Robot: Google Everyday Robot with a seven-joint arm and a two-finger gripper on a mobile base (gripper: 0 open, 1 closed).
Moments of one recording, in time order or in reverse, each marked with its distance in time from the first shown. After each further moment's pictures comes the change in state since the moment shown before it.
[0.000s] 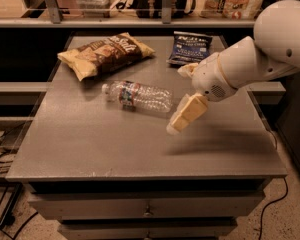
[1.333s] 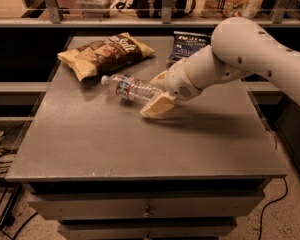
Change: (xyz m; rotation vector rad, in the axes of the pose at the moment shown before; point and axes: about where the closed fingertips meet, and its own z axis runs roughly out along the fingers) arm -0.022 -0.025 0.077 -0.021 -0.039 -0.032
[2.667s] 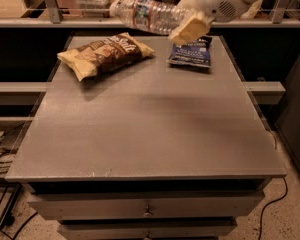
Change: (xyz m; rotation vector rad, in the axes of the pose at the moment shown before) arm -0.092 -0.064 -0.163 0.231 0.068 -0.185
